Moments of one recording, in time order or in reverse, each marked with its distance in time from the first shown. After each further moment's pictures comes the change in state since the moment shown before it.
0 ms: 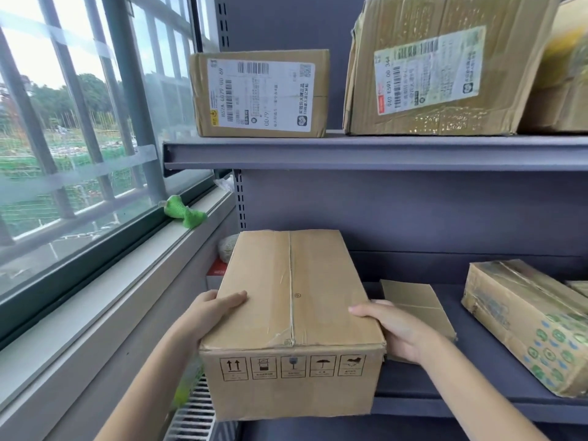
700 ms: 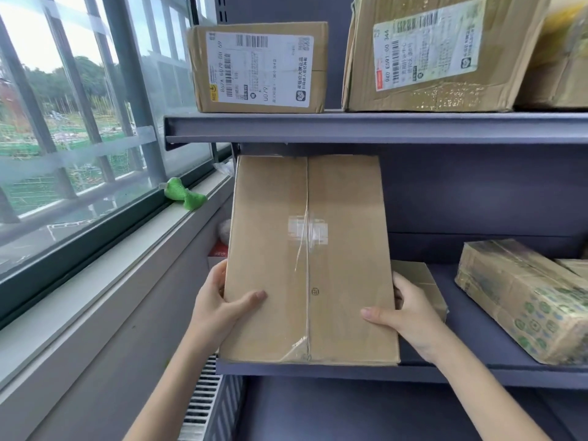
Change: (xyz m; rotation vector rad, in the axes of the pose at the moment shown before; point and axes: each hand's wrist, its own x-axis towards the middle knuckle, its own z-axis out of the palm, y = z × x) left_hand -0.029 -0.035 0.020 -0.094 0.087 0.503; right_hand -0.046 0.027 -0.005 -0.121 0.151 -0.480
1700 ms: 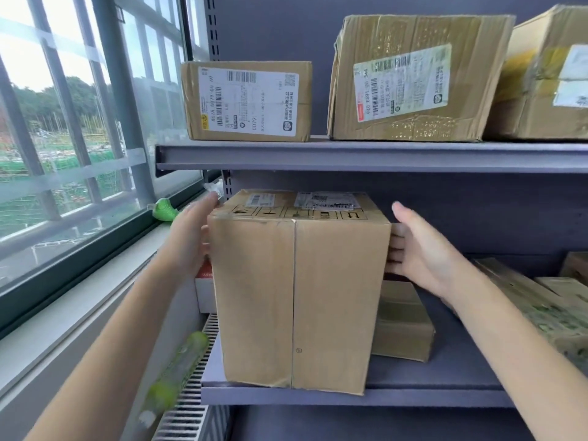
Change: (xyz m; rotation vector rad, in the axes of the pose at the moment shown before) left_hand 0.074 0.109 -0.011 -0.220 -0.064 -0.003; right_hand 0.042 -0.104 -0.030 0.180 -0.034 0.066
